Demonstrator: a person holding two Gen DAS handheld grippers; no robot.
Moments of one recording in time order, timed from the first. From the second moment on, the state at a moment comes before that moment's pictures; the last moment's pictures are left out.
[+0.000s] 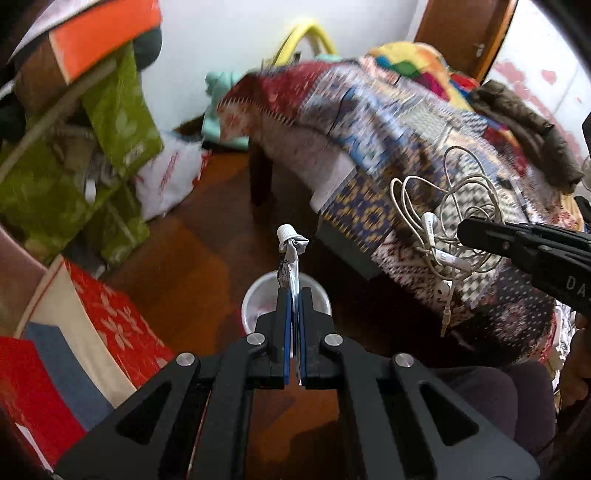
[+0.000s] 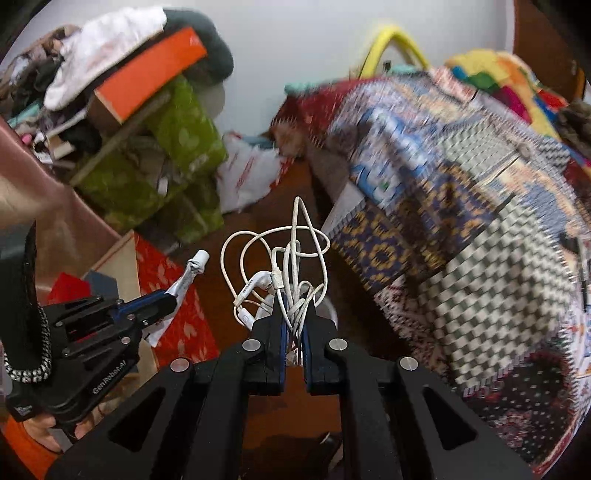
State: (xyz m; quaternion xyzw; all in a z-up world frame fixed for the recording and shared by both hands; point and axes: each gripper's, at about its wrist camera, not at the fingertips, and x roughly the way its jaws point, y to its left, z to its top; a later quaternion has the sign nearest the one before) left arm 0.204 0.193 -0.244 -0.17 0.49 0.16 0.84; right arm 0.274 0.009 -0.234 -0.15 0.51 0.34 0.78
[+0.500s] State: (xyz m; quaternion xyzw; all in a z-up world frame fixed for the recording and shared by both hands) left arm 0.218 0.216 -0.335 -0.22 0.57 0.17 0.78; right arm 0.301 0.056 -0.332 -0.19 0.60 0.34 0.69
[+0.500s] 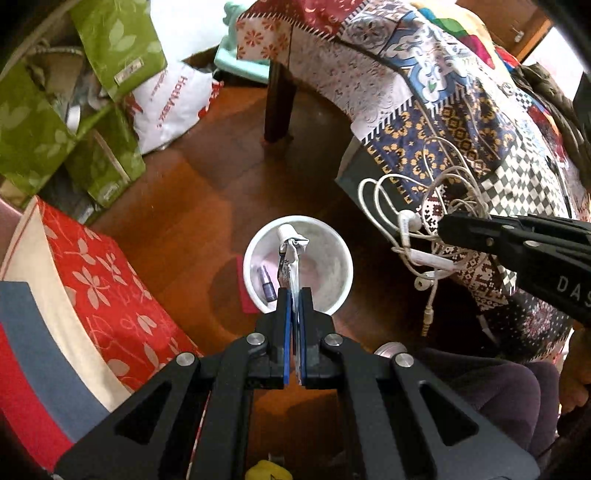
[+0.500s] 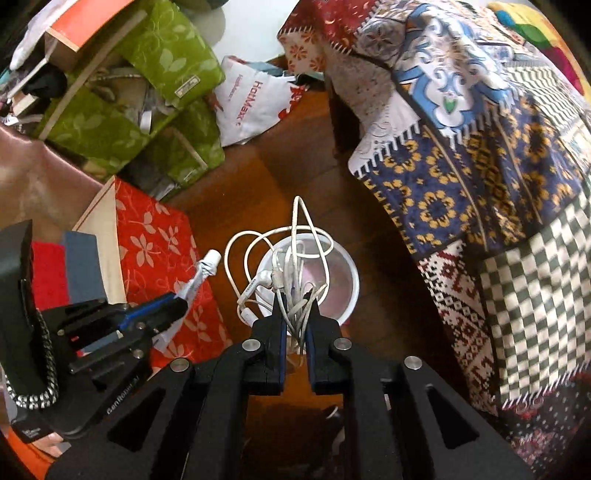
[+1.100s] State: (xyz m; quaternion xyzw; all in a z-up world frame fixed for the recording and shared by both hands) left arm 0.264 0.223 -0.338 -0.24 0.56 0.16 0.78; right arm 0.320 0.048 -0.312 -0.20 0.58 0.34 0.71
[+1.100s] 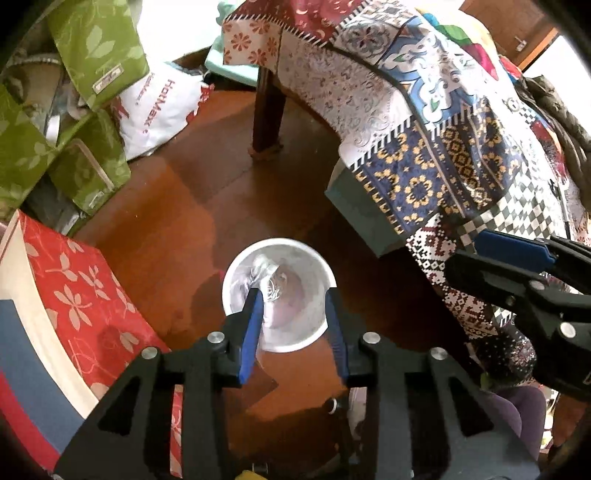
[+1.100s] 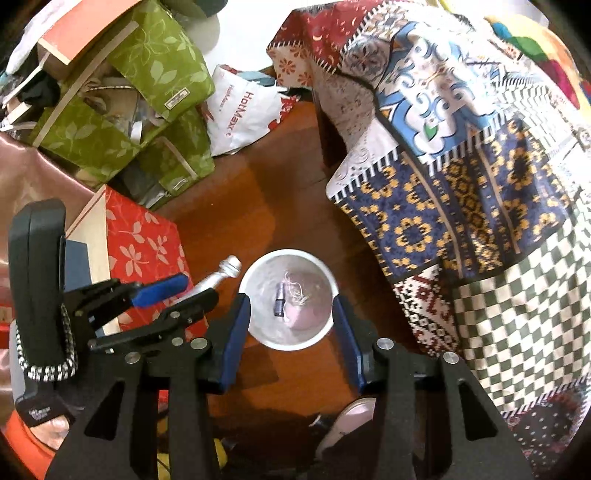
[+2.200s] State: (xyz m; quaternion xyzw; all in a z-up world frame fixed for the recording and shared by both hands) left arm 0.223 0.113 -0.127 -0.13 0.40 0.14 0.90; right arm 0.265 -0.078 -0.140 -0.15 0.41 0.31 0.84
